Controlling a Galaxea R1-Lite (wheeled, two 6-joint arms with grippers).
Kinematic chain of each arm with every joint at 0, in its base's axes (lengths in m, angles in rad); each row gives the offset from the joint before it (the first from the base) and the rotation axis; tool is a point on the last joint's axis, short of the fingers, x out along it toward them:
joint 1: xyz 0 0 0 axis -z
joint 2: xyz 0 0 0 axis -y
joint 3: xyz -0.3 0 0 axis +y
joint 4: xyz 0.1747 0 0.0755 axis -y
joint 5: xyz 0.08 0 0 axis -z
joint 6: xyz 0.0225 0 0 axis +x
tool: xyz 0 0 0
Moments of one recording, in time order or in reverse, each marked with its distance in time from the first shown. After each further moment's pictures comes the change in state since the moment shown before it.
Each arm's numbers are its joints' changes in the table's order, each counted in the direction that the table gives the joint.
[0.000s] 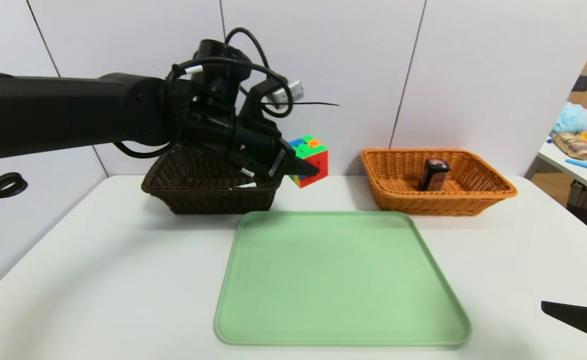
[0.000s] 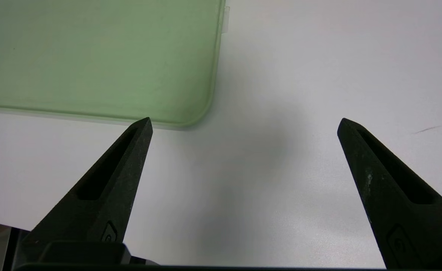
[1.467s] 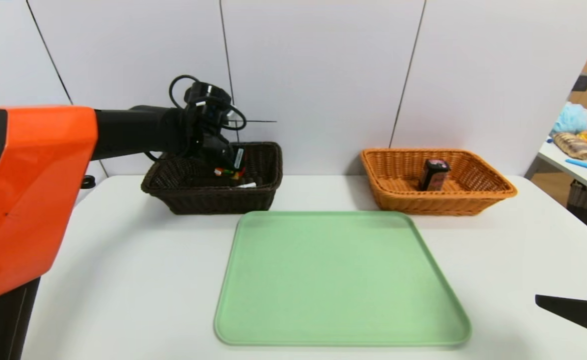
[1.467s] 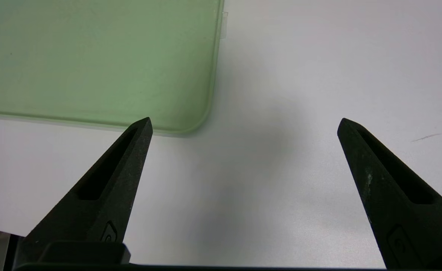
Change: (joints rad) left arm -0.202 -0.256 -0.177 -0.030 -0.600 -0.334; right arm 0.000 -0.035 -0.007 0.020 0.001 0.001
